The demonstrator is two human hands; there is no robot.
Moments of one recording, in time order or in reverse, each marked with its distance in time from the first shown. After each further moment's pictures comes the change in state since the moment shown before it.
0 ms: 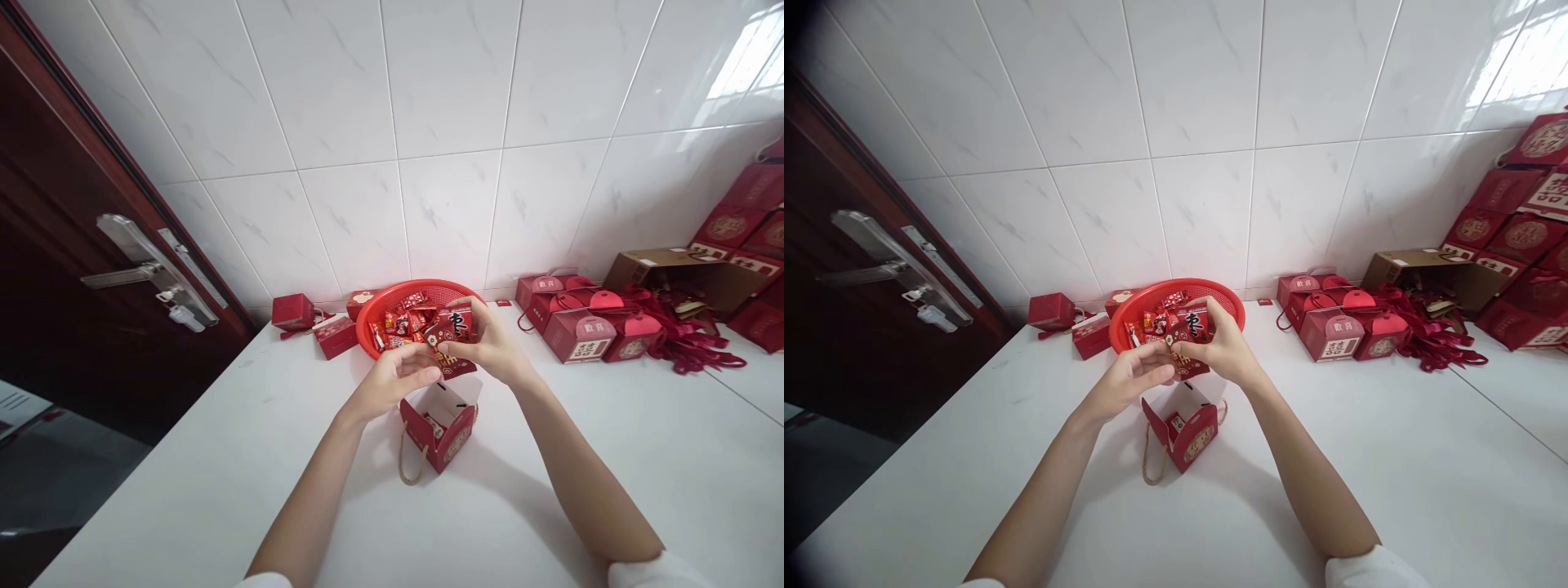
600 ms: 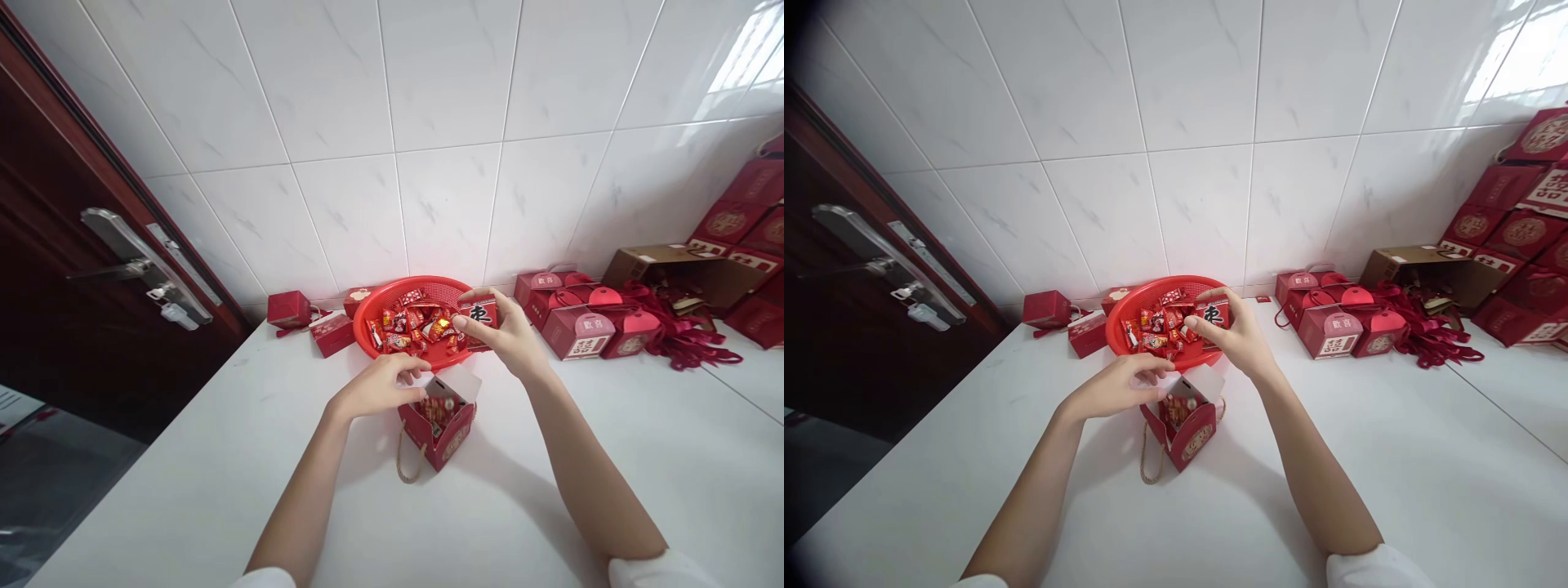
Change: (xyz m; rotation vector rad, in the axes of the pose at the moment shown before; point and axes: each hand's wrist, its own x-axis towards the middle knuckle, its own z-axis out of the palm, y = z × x) left_hand 0.002 -0.007 -0.024 0.581 -0.085 -0.072; right_hand -0.002 -0.015 -0.011 -0.128 0.191 0.037
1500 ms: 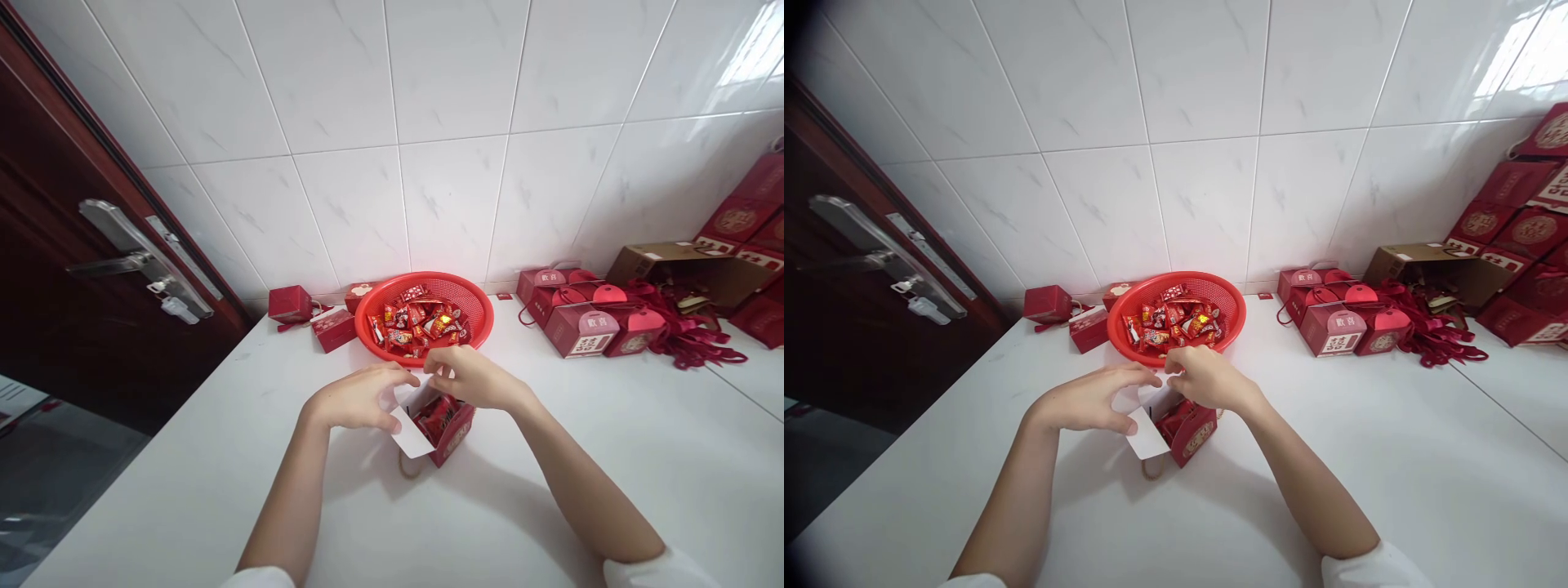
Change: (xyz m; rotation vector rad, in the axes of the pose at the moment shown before) left_hand -0.024 0.011 -0.022 0.336 -0.310 -0.116; right_hand -0.018 0.019 0.029 -0.621 -0.630 0.099
